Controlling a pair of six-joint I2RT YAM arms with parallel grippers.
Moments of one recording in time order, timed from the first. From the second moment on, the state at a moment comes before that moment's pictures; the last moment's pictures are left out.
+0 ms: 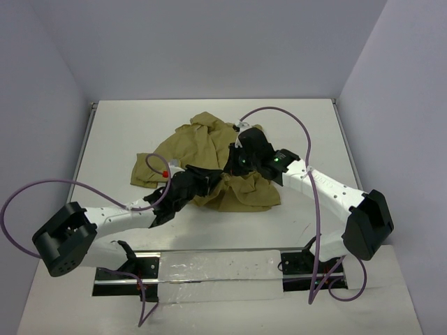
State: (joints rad) left arm -0.91 1.31 0.53 0.43 -0.30 -1.75; right arm 0.71 1.40 1.10 -0.38 -0.09 0.53
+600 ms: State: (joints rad) left arm -0.89 1.34 0.54 0.46 -0.28 -1.74; right arm 0.70 1.39 1.09 -0.38 -0.11 0.53
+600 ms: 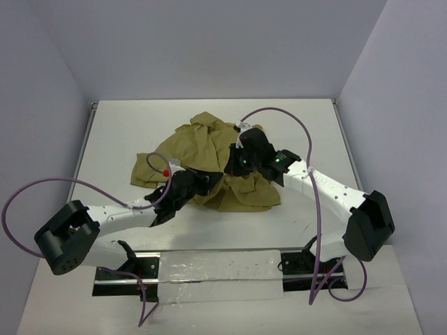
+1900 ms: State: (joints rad) left arm -0.77 1.33 0.56 0.66 0.27 -1.30; right arm 0.65 1.64 1.26 -0.38 -0.19 0.57
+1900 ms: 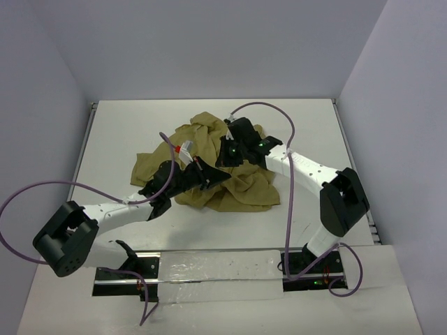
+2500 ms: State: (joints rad) left arm -0.77 1.15 0.42 0.57 0.24 -1.25; right arm 0.62 1.52 1.16 -0.32 -0.22 0.62
